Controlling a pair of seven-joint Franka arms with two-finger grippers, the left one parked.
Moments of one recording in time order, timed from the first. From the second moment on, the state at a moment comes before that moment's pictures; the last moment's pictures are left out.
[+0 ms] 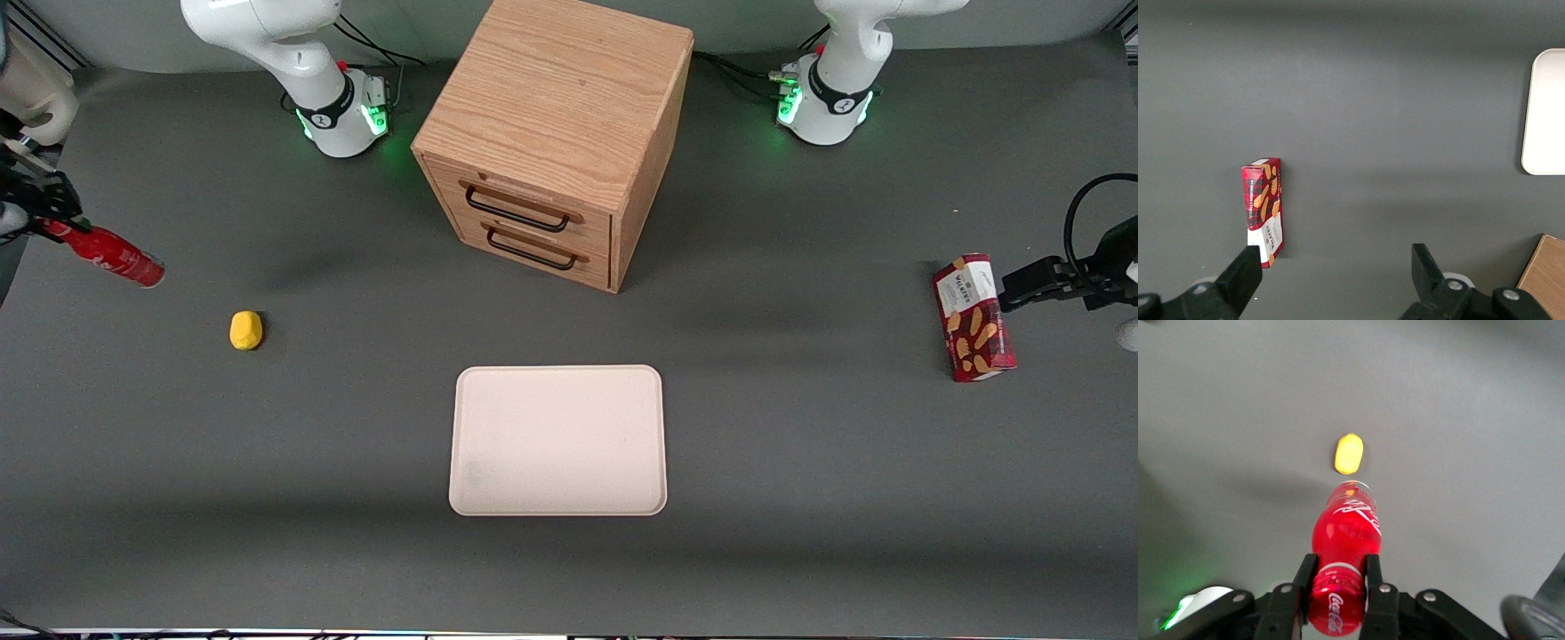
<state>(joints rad) 0.18 -0.17 -0.40 -1.81 -0.12 1.59 -0.61</state>
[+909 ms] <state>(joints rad) 0.19 0.34 -0.01 -1.11 0.02 1.41 -0.08</state>
